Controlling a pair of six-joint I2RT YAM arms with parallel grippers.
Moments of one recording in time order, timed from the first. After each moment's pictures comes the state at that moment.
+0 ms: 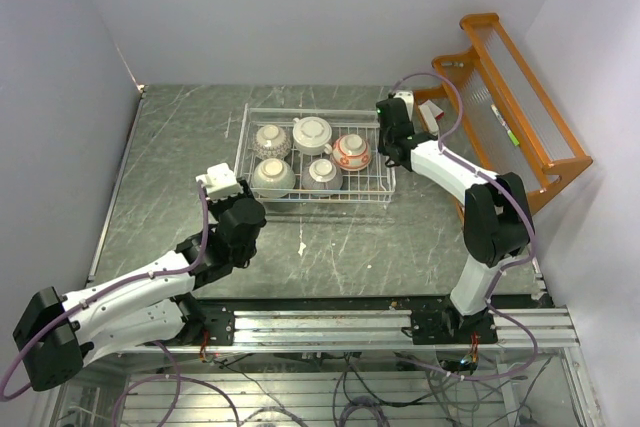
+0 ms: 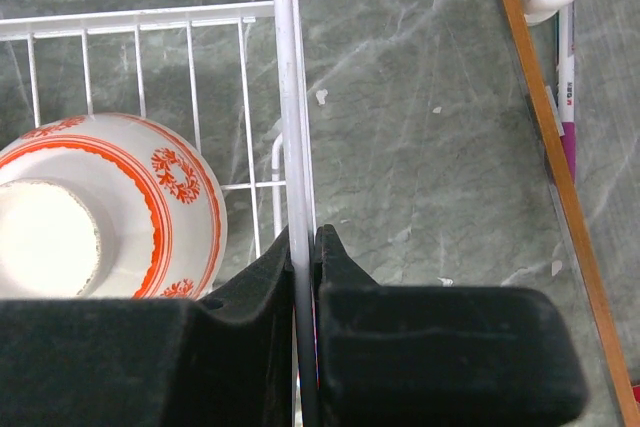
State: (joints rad) left arm -0.91 0.90 0.54 0.02 -1.19 -0.49; right arm 0.40 1.79 1.30 -0.24 0.44 0.28
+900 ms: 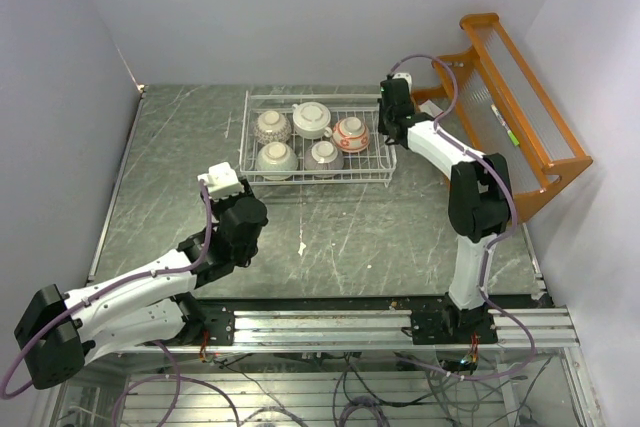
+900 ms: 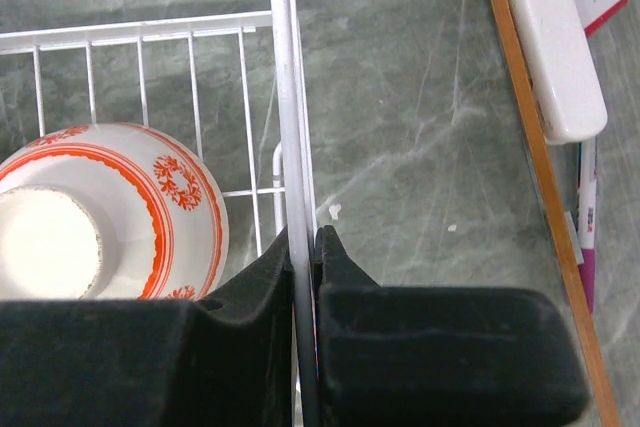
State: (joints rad) left arm -0.91 0.92 0.54 0.02 -1.20 -0.48; right arm 0.32 2.00 1.54 -0.22 0.35 0.20
